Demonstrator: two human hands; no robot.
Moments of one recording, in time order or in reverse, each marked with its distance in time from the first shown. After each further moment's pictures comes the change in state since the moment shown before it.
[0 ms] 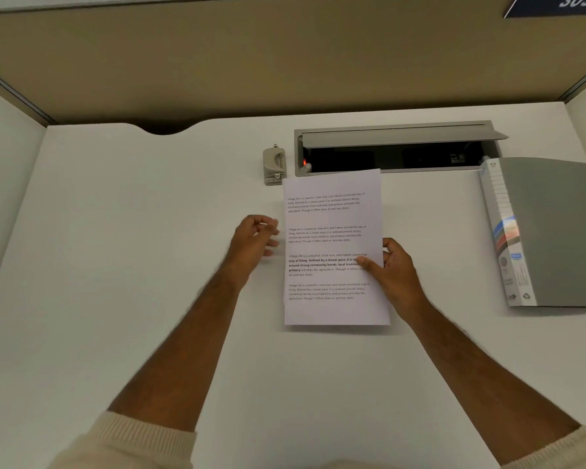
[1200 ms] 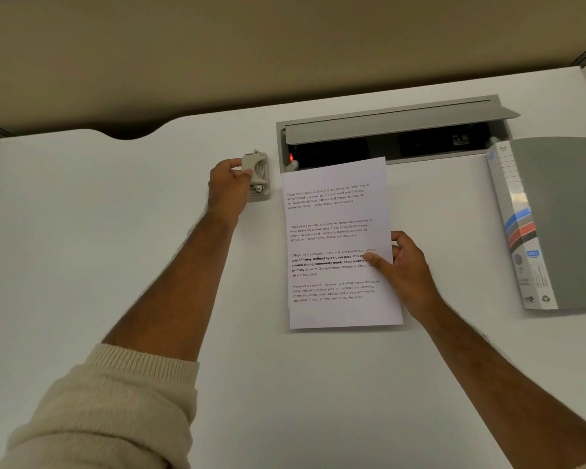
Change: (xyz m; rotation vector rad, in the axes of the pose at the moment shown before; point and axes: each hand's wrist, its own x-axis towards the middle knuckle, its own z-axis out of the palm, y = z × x) left_hand 0.127 0.063 0.013 0.154 0.235 0.072; right_hand 0.035 0.009 -0.015 -0.015 0.033 0.030
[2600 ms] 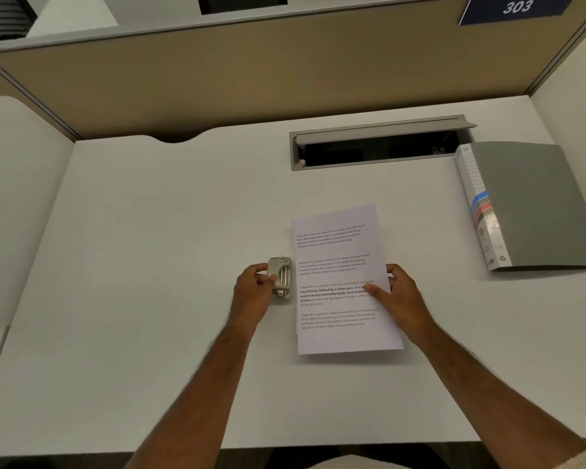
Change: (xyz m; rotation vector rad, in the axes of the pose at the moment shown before) left_hand -0.244 -0.141 -0.046 0.015 -0.093 -0.078; right_hand -0.130 0.053 -0.015 -0.065 -0.056 -0.010
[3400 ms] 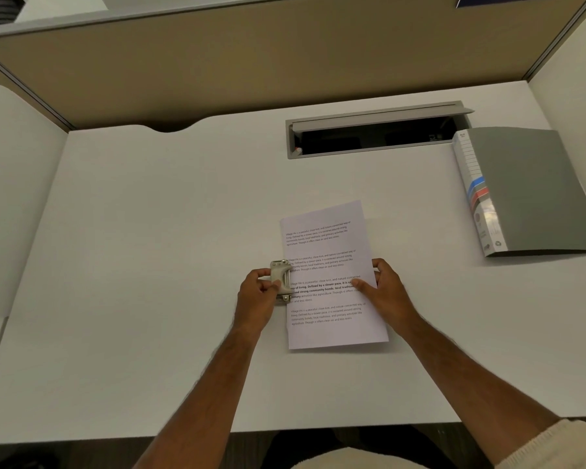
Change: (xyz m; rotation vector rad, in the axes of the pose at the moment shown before) left_hand -0.028 -0.024 0.010 -0.001 -0.021 -0.017; right_hand -0.008 0.010 0.021 -0.007 -0.026 -0.017
